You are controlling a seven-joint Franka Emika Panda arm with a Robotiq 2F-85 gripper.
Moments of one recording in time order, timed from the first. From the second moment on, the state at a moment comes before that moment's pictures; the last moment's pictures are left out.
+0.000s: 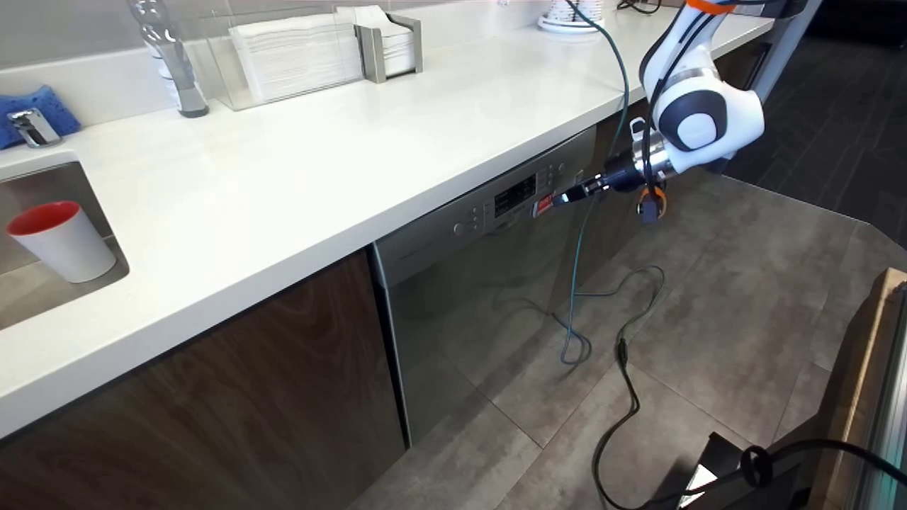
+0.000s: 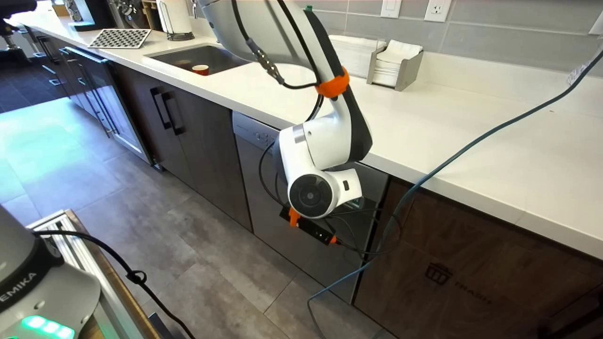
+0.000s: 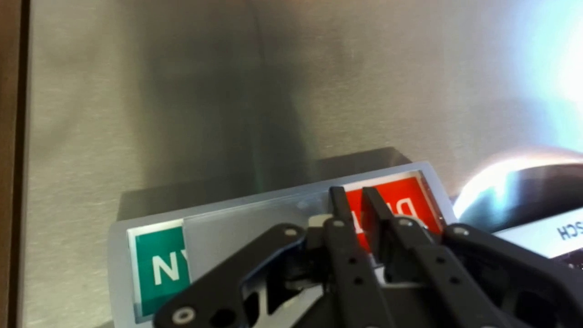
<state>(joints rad) -0.13 0.77 -0.25 -2.09 2.10 2.33 -2.33</state>
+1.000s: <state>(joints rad) -0.13 0.77 -0.25 -2.09 2.10 2.30 -2.32</state>
